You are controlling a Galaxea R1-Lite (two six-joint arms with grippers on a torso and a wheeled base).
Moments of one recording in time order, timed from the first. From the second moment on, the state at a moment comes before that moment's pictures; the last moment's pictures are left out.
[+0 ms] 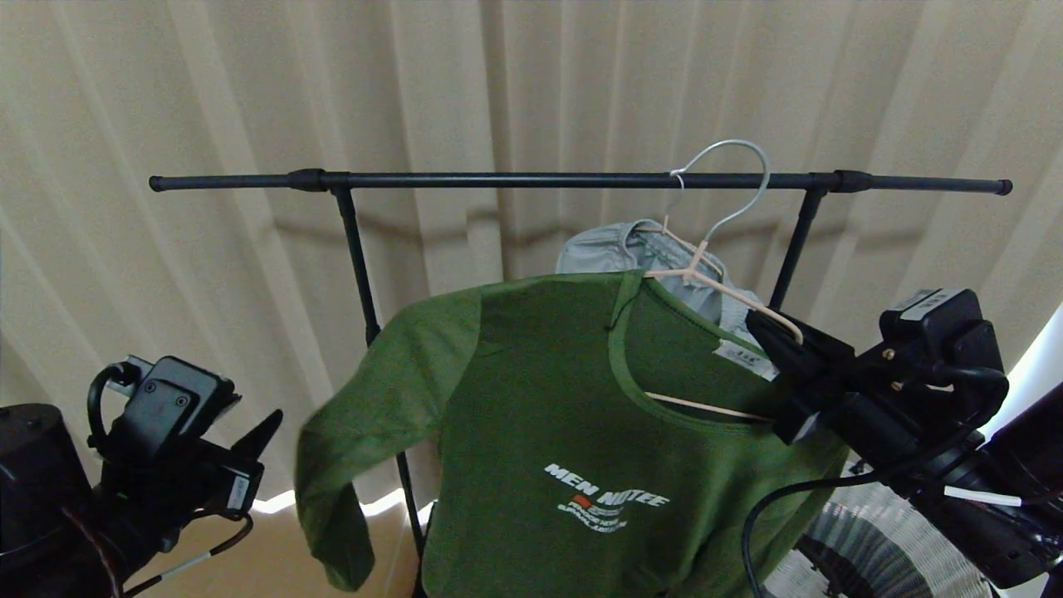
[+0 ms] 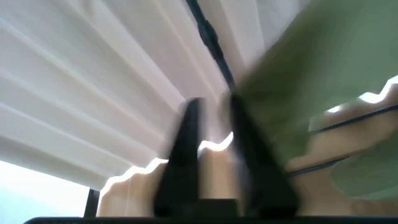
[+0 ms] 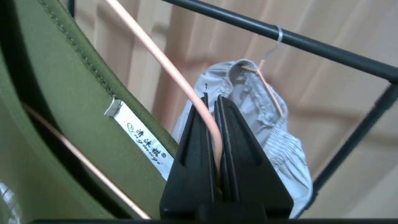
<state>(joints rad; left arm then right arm) -0.22 1.47 -0.14 -1.10 0.19 0.44 0.52 1.66 -0.27 -1.56 -0.10 -0.25</state>
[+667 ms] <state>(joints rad) -0.24 1.13 -0.11 -1.06 0.23 0.43 0.51 1.67 -0.21 -1.48 -0.16 -0.25</state>
